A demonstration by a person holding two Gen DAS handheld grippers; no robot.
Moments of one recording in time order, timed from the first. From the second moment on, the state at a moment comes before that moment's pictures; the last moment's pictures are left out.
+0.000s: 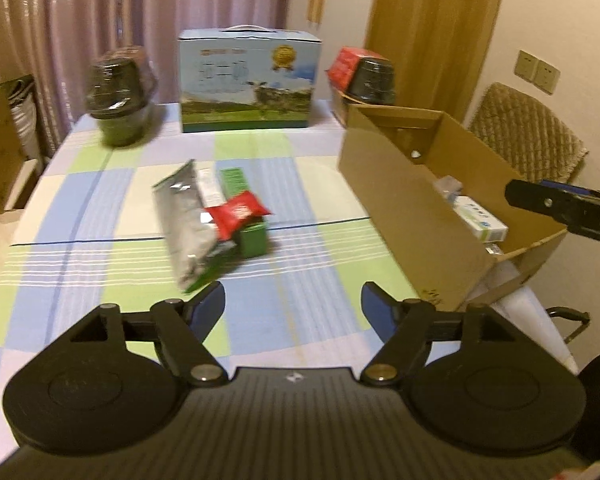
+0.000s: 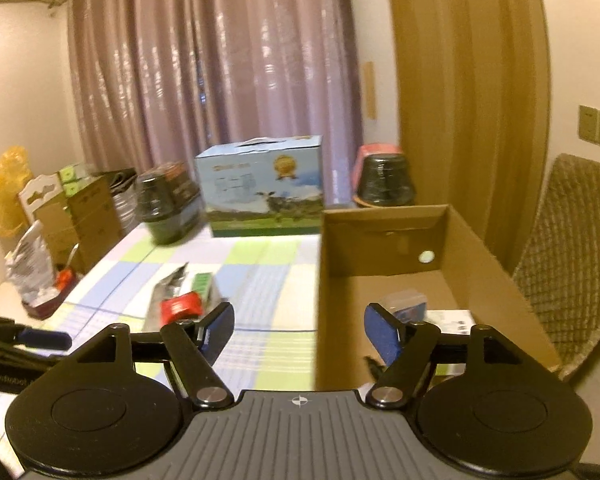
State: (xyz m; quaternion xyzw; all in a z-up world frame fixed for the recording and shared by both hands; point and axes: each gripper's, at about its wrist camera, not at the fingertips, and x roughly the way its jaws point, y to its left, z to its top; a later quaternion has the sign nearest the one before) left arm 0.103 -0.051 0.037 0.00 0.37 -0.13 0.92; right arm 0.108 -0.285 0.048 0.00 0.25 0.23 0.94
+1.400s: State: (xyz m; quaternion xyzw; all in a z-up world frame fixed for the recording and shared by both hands) left arm 0.149 0.048 -0.010 -0.02 0.39 -0.06 0.92; right arm 0.129 -0.170 0.005 -0.05 0.29 0.28 0.91
